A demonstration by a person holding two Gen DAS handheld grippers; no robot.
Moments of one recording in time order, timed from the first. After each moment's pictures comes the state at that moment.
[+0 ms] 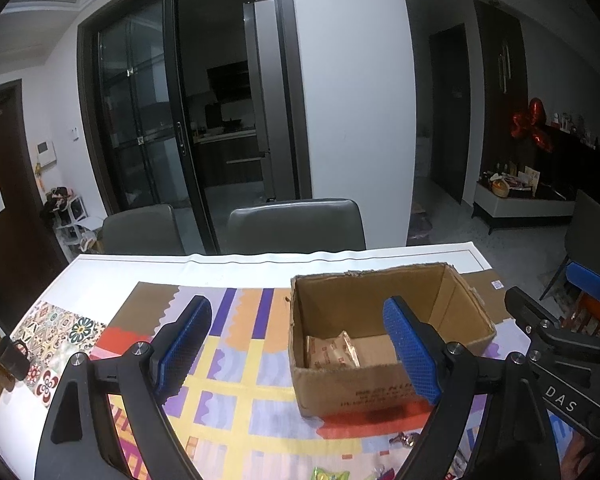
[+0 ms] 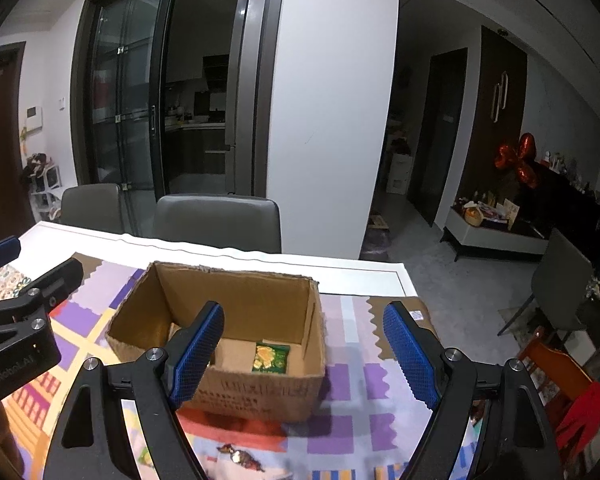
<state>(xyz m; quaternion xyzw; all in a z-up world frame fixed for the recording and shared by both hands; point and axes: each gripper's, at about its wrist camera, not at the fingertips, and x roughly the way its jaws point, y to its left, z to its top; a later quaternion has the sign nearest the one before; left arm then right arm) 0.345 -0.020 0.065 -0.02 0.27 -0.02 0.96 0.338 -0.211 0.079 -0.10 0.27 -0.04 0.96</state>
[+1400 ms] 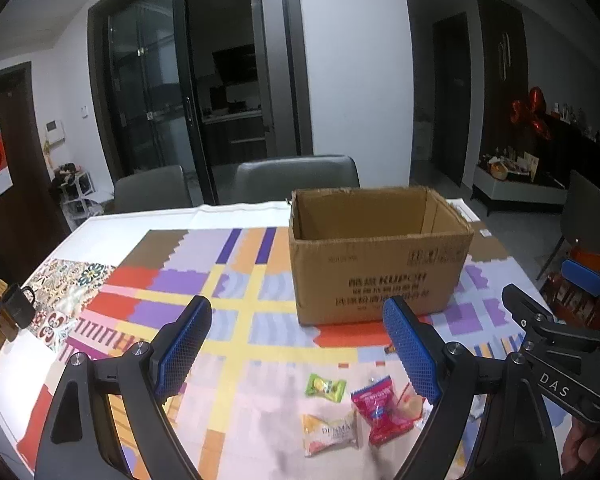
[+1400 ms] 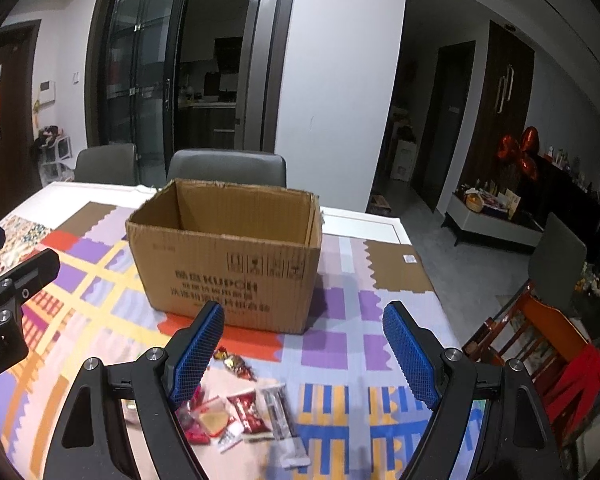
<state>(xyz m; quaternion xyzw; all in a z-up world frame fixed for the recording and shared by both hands) 0.243 -0.027 0.008 -0.03 0.30 -0.01 0.95 0.235 -0.229 0.028 -0.12 0.30 -0.03 0.95</state>
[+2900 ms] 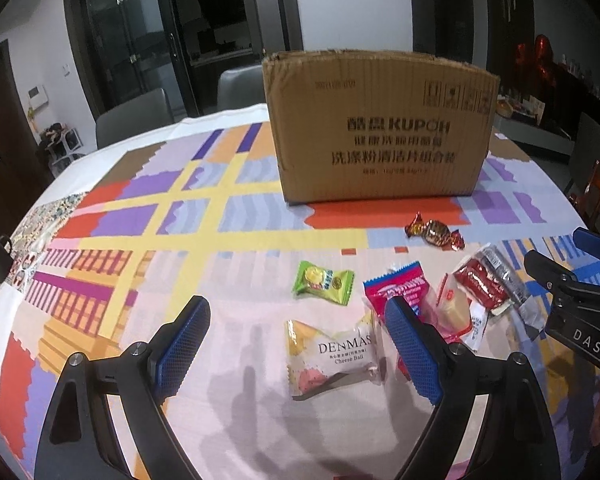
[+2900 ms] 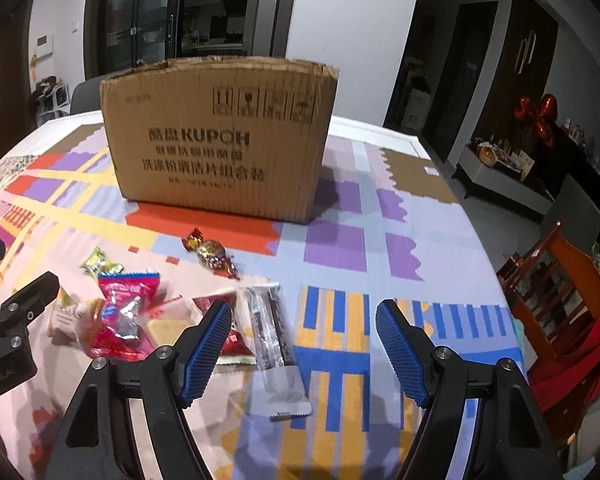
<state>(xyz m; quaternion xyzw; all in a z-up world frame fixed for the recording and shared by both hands) 0.242 -0.054 -0.122 -0.02 0.40 -0.02 0.92 0.241 -0.258 -0.084 -0.13 0.40 -0.03 0.91</state>
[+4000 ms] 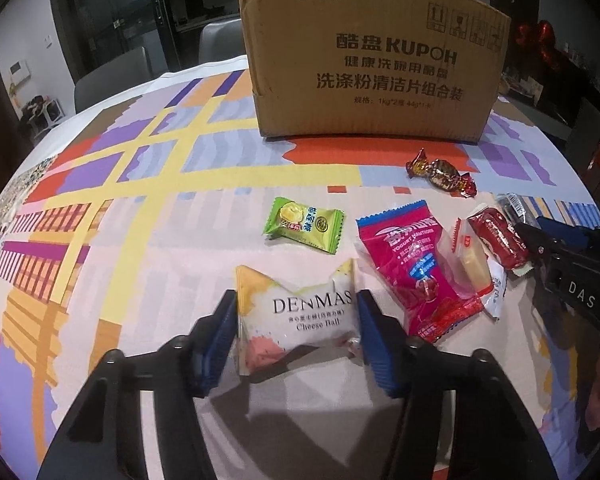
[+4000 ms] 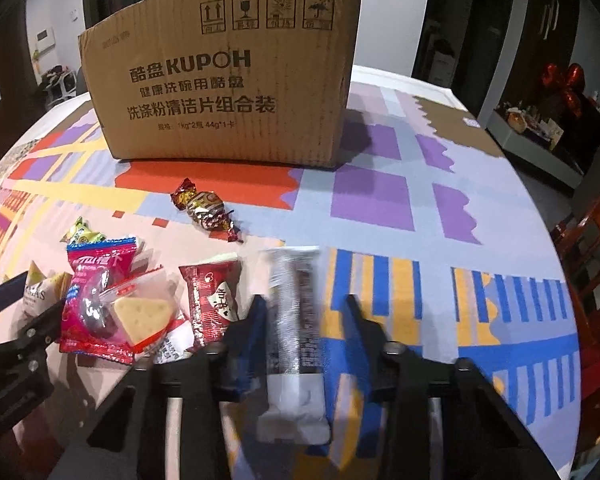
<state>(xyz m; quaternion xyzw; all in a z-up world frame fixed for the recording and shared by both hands) 0.252 -0.062 -0.168 -0.03 0.45 -0.05 0.89 0.269 -0.269 -0.136 -0.09 0.46 0.01 0.88</state>
